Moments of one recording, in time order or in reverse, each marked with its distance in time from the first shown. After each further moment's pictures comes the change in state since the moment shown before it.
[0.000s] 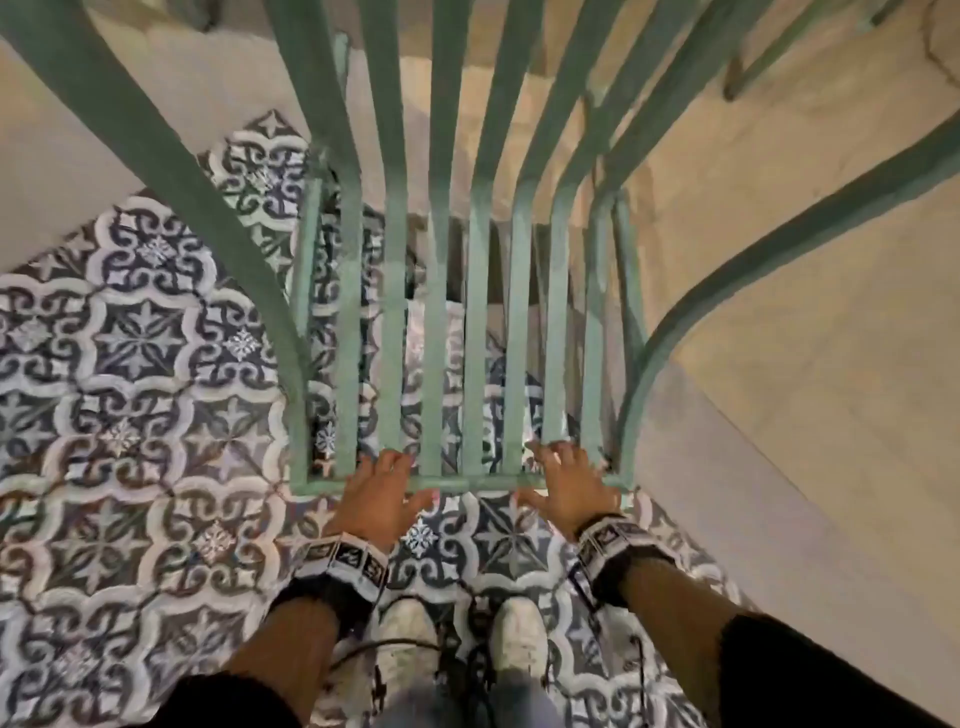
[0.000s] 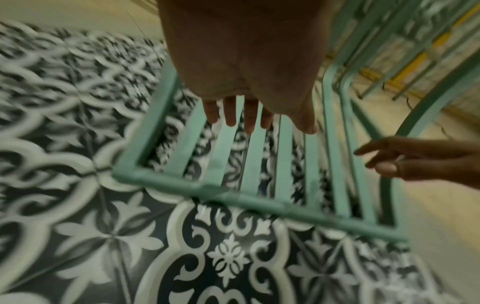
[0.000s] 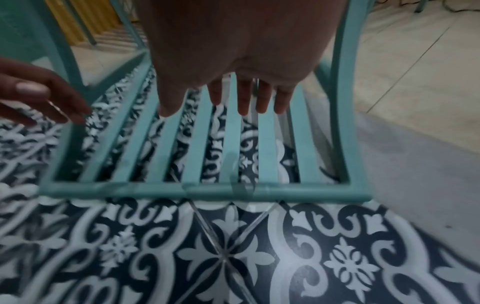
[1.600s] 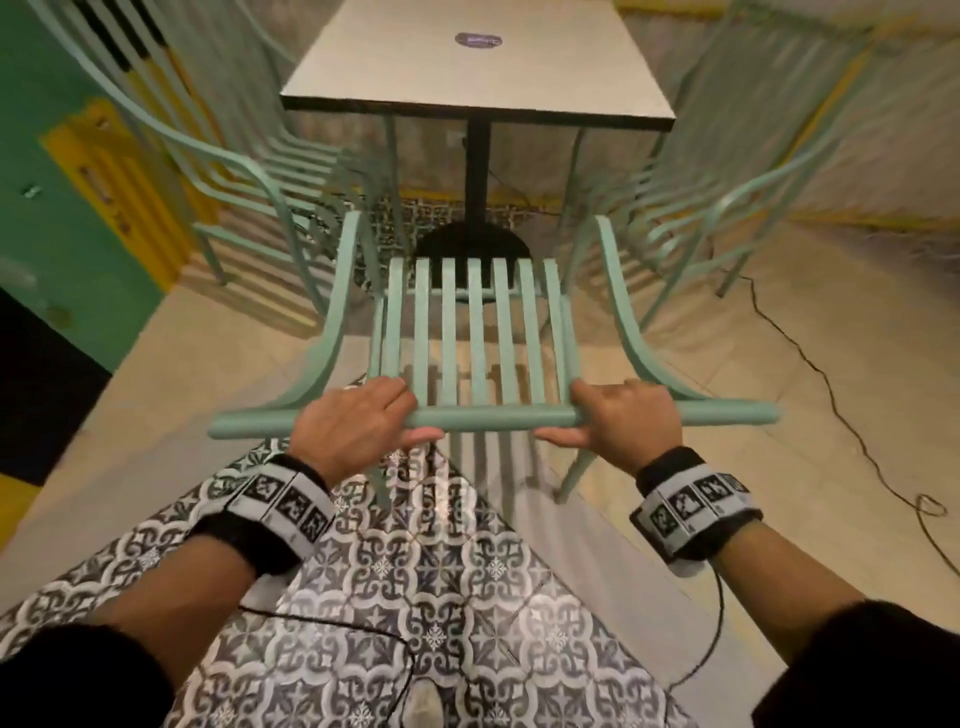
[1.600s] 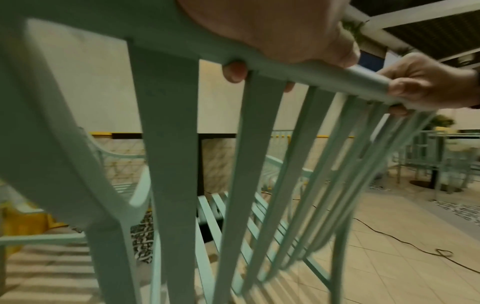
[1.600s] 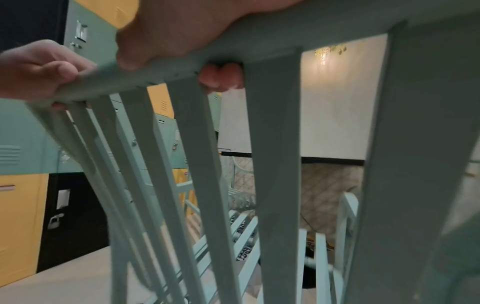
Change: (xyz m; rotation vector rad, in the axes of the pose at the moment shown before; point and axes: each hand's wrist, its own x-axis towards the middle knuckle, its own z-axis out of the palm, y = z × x) left_hand -0.322 0.205 -0.415 0.662 0.920 0.670; right_hand -0.345 -0.076 -0.436 -0.428 1.054 -0.446
